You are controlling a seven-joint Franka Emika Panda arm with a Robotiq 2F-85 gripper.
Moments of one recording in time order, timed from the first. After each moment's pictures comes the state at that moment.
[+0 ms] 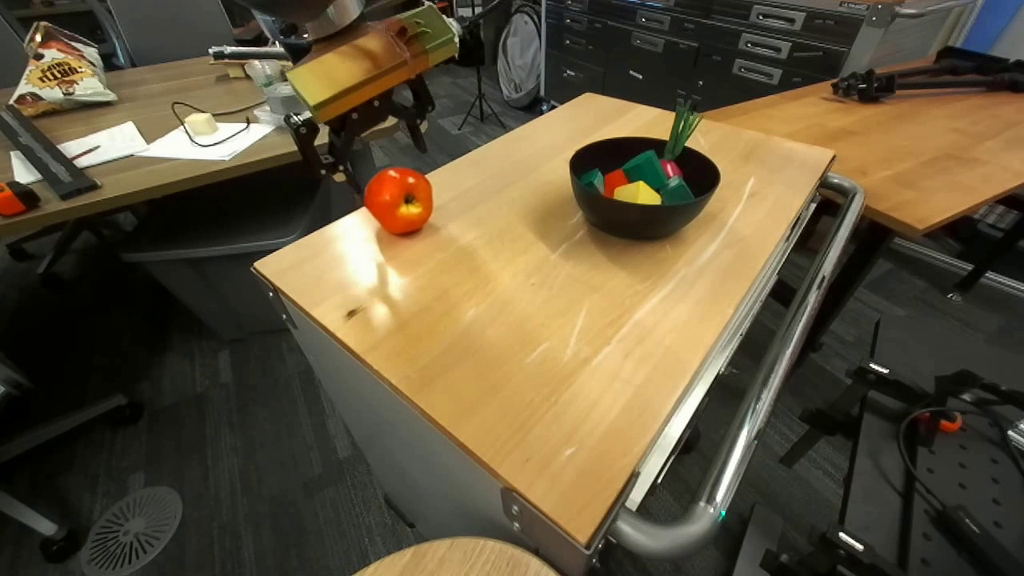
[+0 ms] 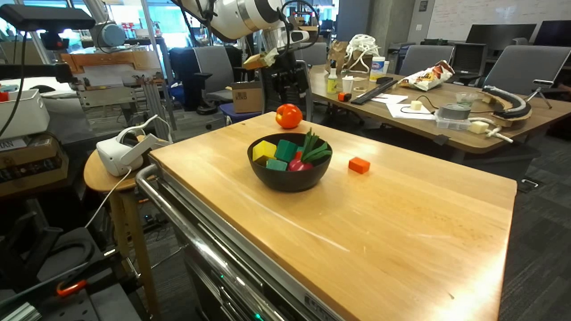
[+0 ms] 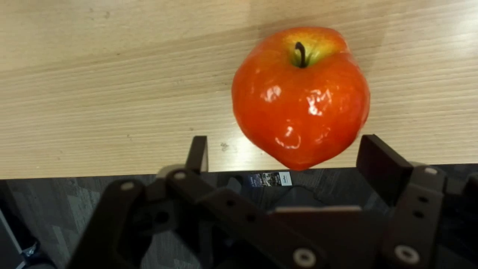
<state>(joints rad) 0.29 0.83 -0.07 -1.08 -0.26 1.91 0.54</state>
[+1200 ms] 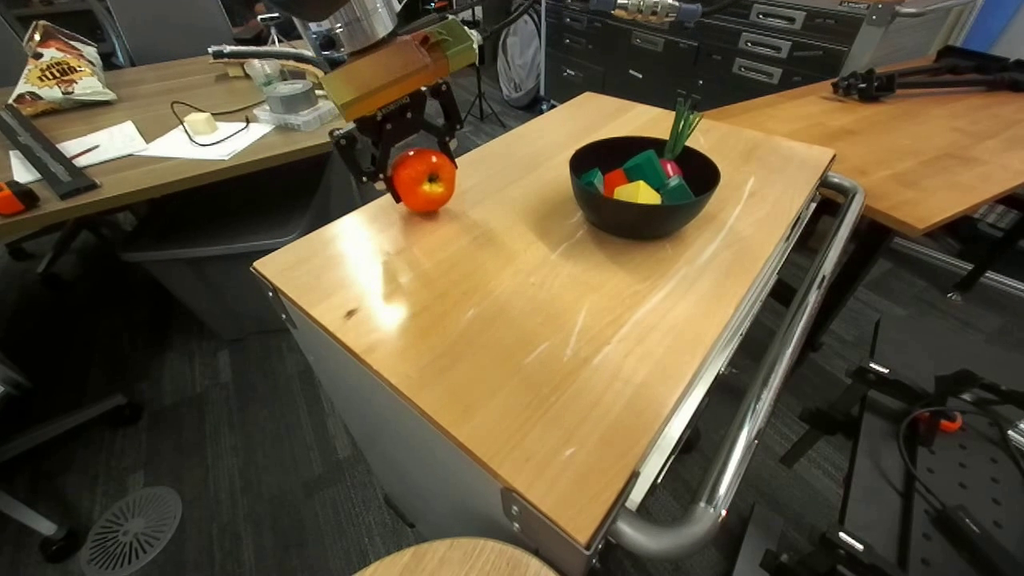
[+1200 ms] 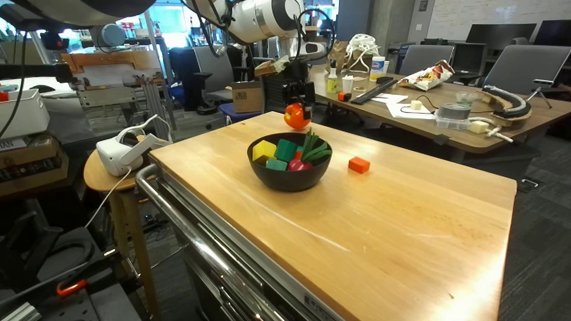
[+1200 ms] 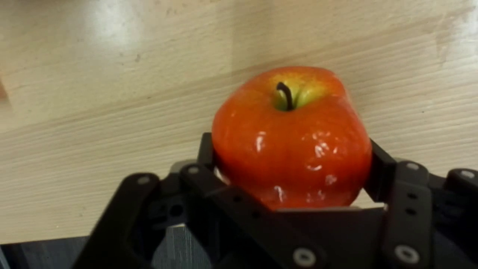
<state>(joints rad) 0.23 0.94 -0.07 -0.92 -0.18 1.74 0.53</state>
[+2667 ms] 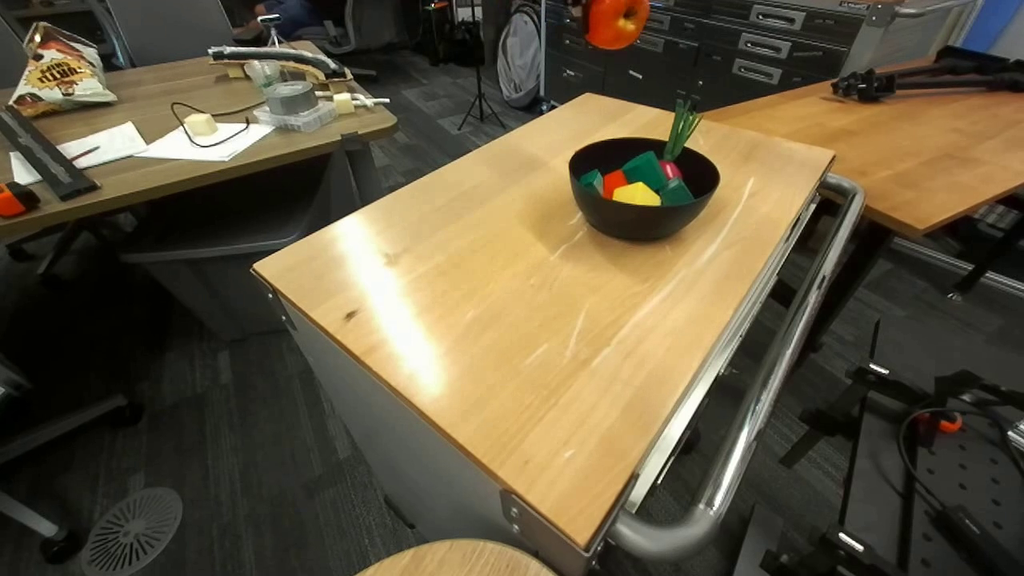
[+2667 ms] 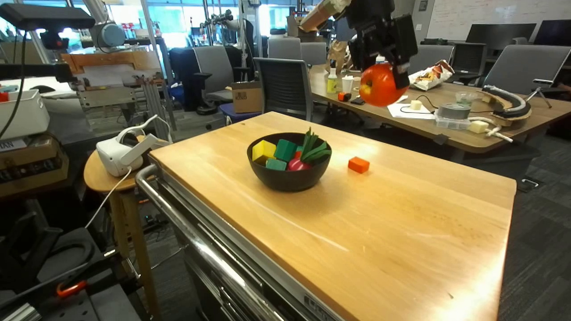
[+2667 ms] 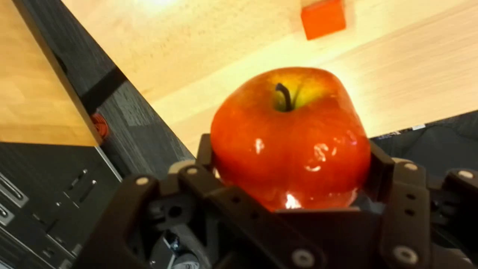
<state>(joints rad) 0.02 0.26 -0.21 -1.74 -0.37 2.16 0.55</state>
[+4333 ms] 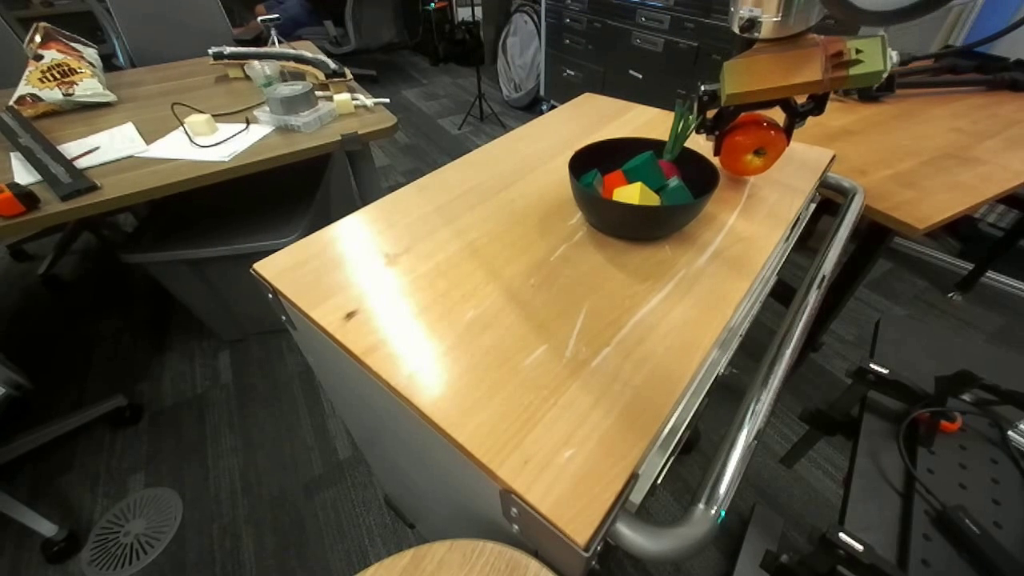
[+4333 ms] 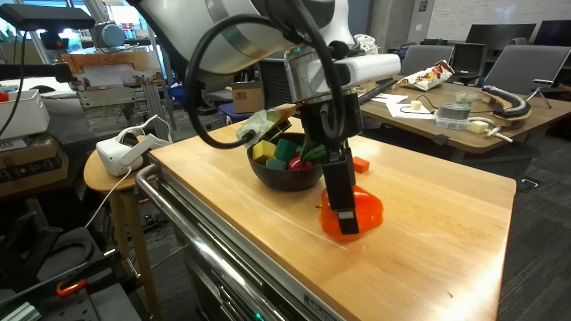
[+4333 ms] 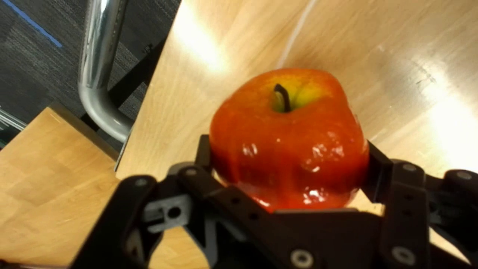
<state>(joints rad) -0.13 0.04 -0.22 -2.37 -0.57 2.41 1.12</state>
